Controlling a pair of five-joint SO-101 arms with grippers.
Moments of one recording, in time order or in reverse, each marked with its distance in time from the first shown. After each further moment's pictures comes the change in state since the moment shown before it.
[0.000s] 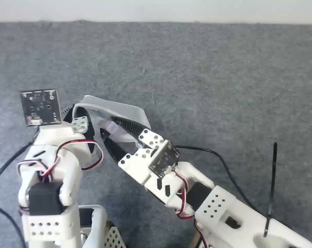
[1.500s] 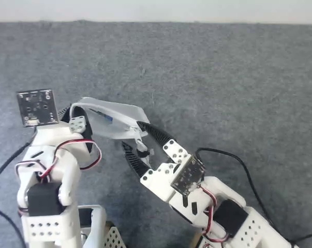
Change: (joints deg) left arm -2.9 -0.1 0.0 -1.0 0.0; right arm 0.2 -36.7 -0.7 42.5 2.2
